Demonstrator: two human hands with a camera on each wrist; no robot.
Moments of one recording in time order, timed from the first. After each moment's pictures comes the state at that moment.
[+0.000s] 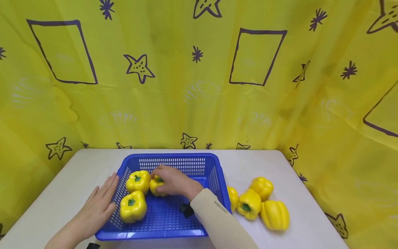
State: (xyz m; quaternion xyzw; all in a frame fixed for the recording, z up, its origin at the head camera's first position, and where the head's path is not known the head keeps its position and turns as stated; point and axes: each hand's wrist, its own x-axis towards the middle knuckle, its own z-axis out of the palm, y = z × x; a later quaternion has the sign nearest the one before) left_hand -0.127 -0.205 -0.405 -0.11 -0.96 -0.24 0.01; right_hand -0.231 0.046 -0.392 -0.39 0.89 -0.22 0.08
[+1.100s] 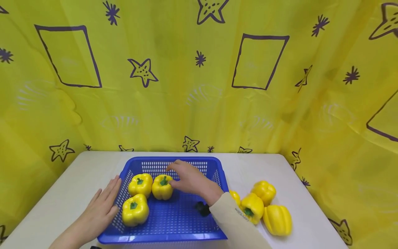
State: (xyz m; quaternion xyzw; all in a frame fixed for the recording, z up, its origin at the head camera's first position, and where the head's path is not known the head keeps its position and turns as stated) left_hand -0.126 -0.205 -0.405 -0.11 -0.97 -0.24 0.02; right_hand -0.221 0.084 -0.363 -0.36 0.90 -0.24 0.01
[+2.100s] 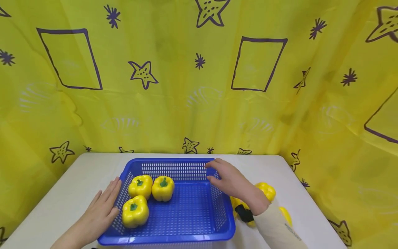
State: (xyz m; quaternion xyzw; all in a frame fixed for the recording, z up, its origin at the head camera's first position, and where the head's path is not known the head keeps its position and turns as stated) left_hand -0.126 -0.203 -0.404 -0.10 -0.97 -0.23 0.01; right_hand -0.199 0.190 -0.346 -0.27 0.93 -0.22 -0.05
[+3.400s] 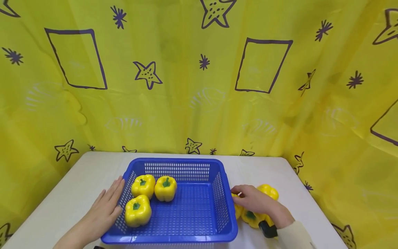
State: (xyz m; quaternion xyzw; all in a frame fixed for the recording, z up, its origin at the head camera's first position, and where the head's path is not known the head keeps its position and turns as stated) left_hand -0.125 -0.203 -0.403 -0.10 -0.97 -0.24 0.00; right_hand -0.190 0.259 -0.390 -0.15 0.91 -0.32 0.21
